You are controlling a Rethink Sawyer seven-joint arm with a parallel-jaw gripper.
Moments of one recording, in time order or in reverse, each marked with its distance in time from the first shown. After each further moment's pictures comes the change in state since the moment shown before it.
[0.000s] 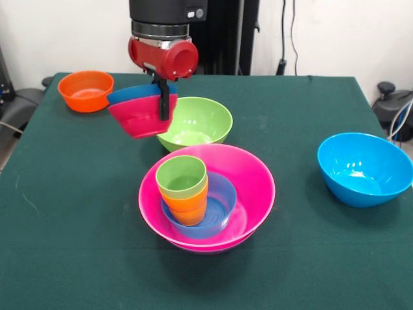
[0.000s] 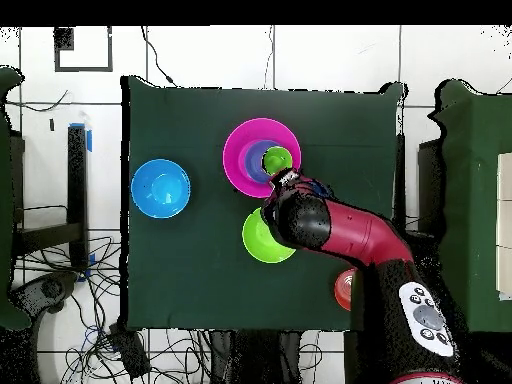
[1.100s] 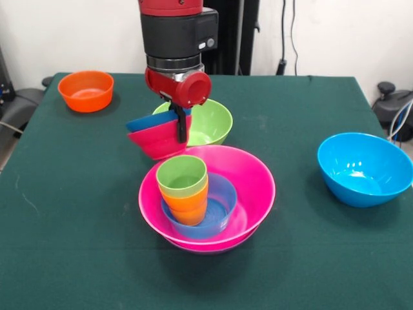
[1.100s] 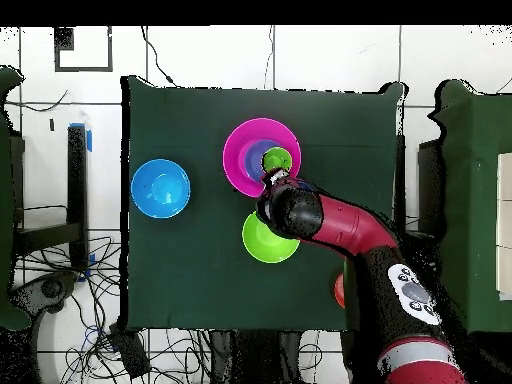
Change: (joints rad) arm -0.006 0.096 0.036 -0.025 0.041 0.001 0.000
